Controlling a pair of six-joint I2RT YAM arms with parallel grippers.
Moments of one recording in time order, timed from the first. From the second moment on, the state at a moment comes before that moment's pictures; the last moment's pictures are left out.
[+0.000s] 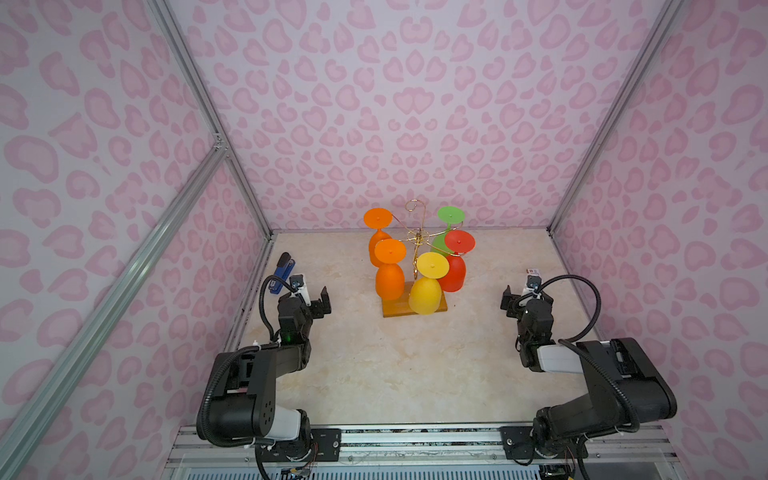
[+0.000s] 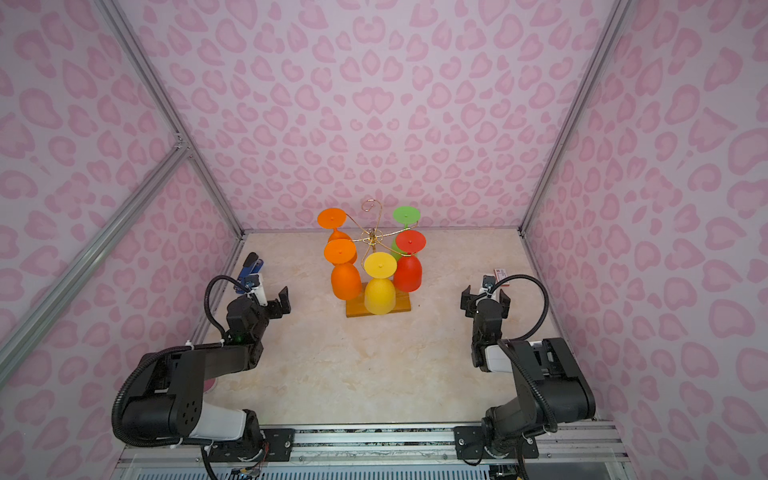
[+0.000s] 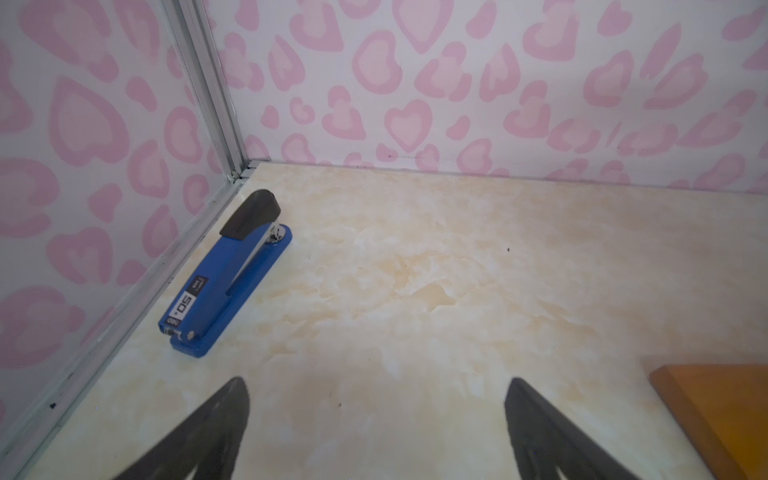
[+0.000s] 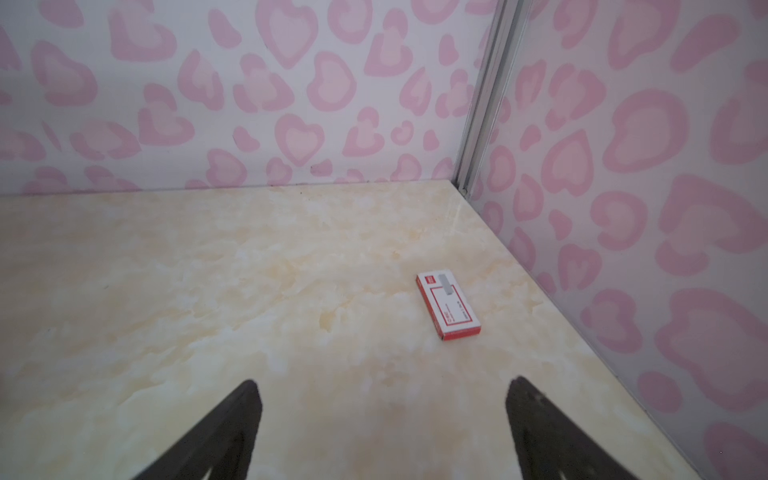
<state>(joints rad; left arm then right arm) 0.03 1.39 0.42 0.72 -0.04 -0.05 0.08 1.44 0.36 0.88 0.35 0.00</state>
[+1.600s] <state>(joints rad) 0.03 0.88 0.71 0.15 0.24 -0.55 0.08 1.60 1.24 0.49 -0.61 1.17</state>
